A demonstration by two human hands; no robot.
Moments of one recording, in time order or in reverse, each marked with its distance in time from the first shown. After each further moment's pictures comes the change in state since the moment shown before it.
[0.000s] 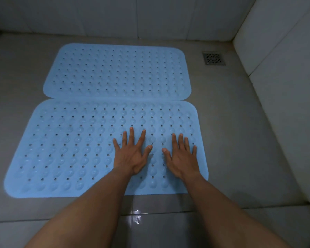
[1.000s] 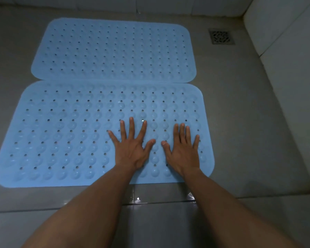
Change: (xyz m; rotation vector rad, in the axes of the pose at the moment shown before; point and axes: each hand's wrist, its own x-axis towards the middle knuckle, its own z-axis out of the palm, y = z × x) left_hand 0.001 -0.010 0.049 0.059 0.131 -0.025; right_hand 0.003 0.005 0.045 -0.046 0.155 -0.026
